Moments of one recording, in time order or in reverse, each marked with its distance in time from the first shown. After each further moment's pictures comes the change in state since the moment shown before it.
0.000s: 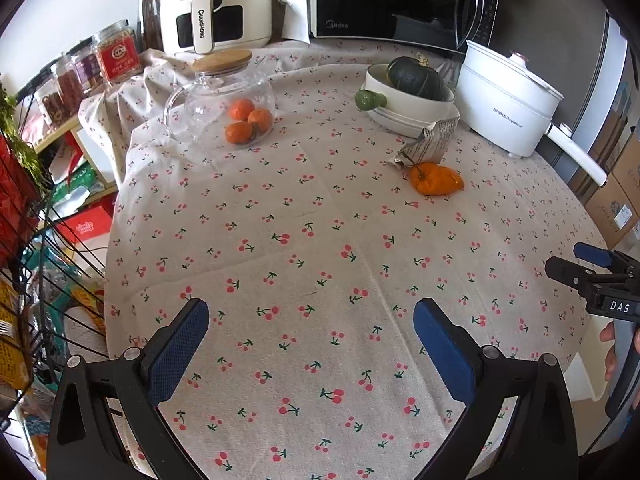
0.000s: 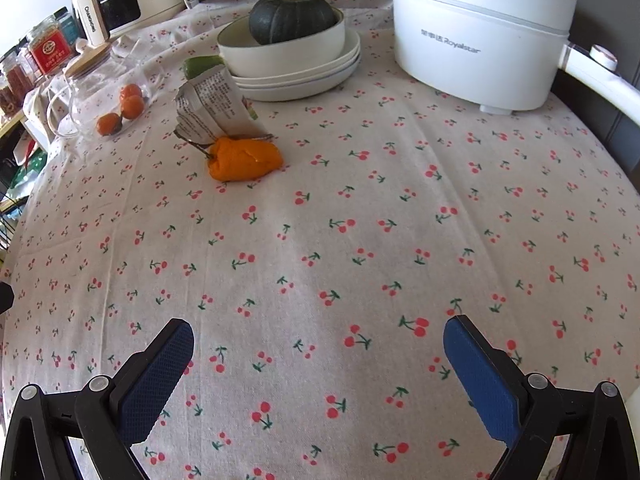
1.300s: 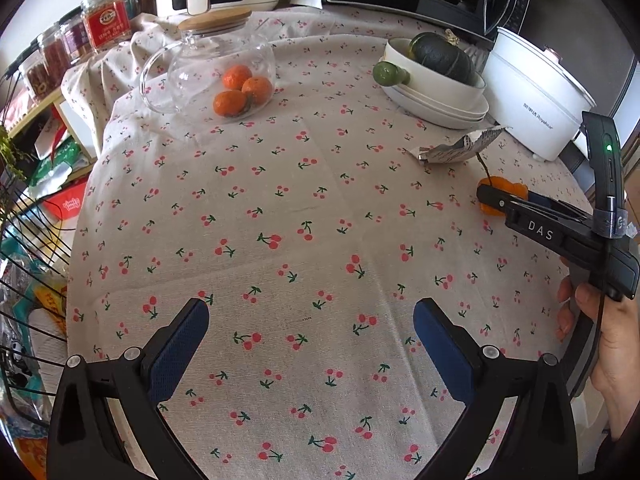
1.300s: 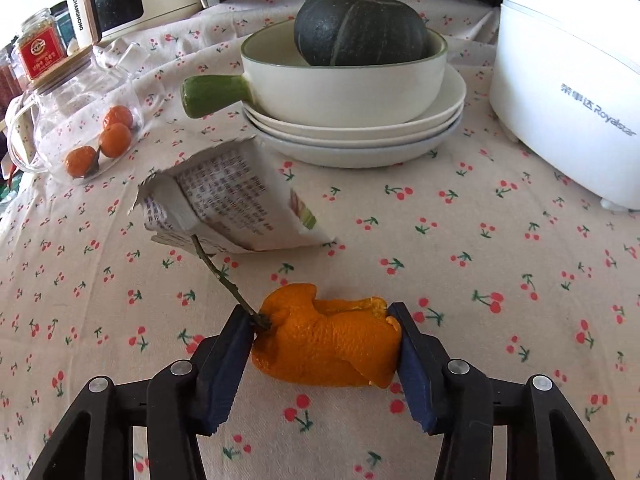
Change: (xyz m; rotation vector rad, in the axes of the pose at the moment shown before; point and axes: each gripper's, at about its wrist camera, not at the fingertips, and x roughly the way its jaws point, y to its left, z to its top) left arm 0.055 -0.004 0.018 -0.065 0.091 -0.028; right arm 0.104 0.037 0.072 -0.069 -0.096 0.020
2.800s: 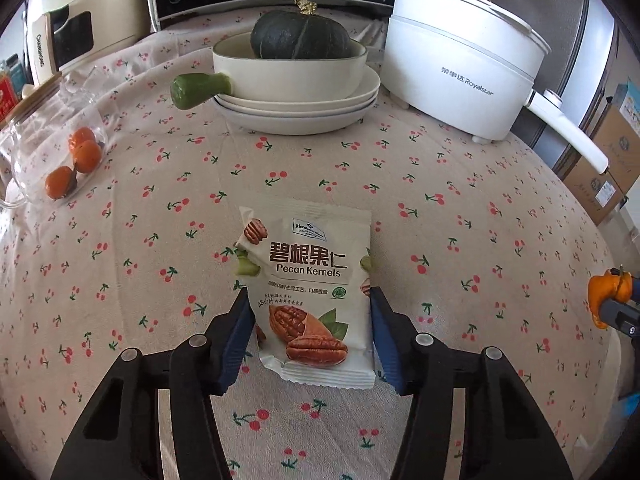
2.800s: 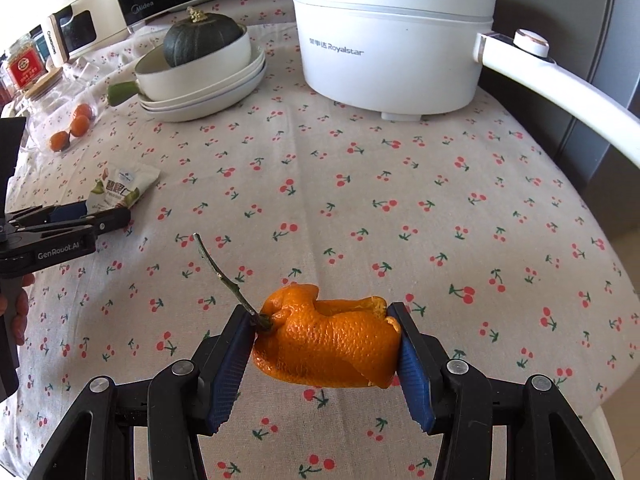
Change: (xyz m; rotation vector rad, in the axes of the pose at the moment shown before) left arm 0.066 -0.139 0.037 0.181 -0.067 -0.118; right arm -0.124 -0.141 -0.077 0.056 0.051 -0.051
